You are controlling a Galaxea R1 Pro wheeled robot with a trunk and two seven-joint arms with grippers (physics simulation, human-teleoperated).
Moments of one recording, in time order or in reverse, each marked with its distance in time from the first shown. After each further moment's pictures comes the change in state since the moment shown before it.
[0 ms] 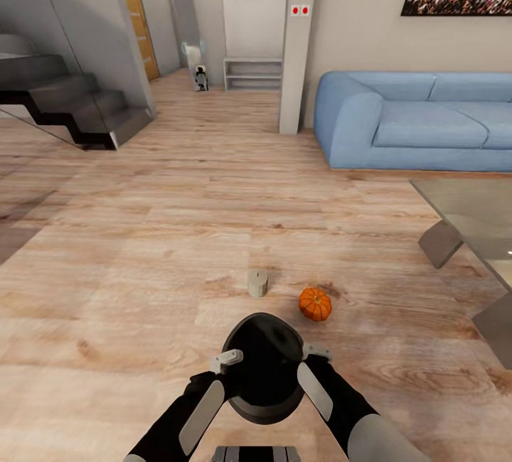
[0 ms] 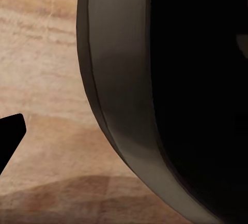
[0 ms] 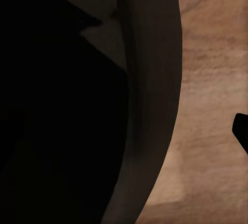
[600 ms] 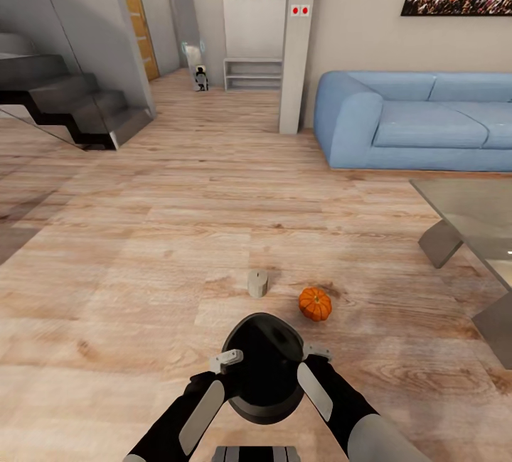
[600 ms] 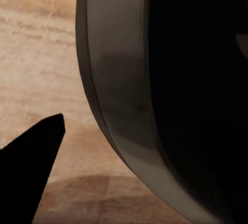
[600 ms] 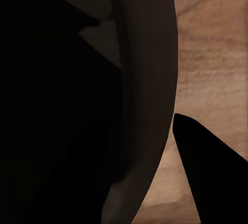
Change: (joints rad) left arm 0.000 0.000 0.000 0.000 0.000 0.000 0.000; right arm 0.000 0.000 0.000 0.000 0.010 0.003 0.000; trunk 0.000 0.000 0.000
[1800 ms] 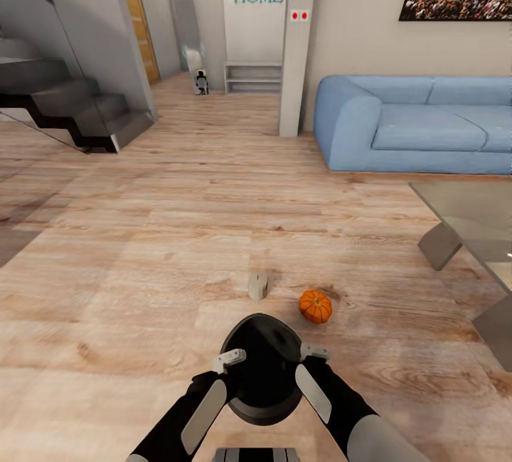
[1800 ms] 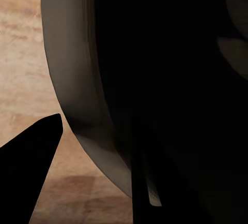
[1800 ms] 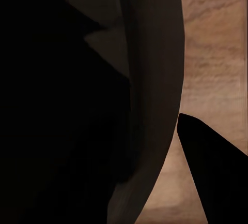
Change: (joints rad) left arm 0.000 -0.011 -0.001 0.000 0.026 -0.010 -0.008; right arm 0.000 -0.002 0.040 -0.002 -0.012 -0.007 0.004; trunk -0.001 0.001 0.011
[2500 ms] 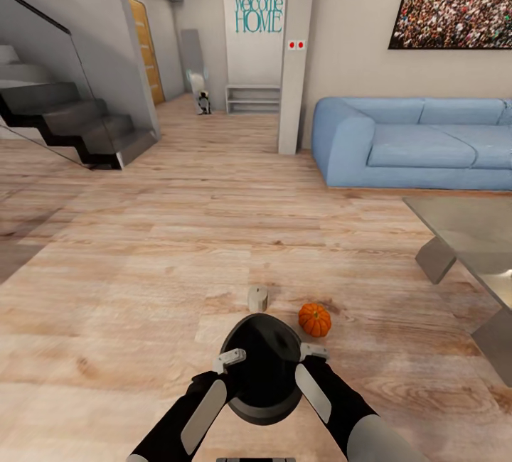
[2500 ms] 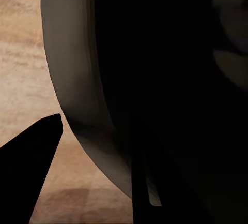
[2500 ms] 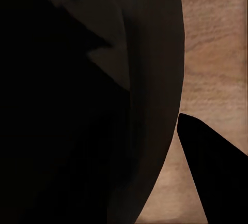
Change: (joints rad) left arm 0.000 0.001 0.000 -0.001 0.004 -0.002 -0.001; right arm 0.000 0.001 -0.003 -0.004 0.006 0.003 -0.002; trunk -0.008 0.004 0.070
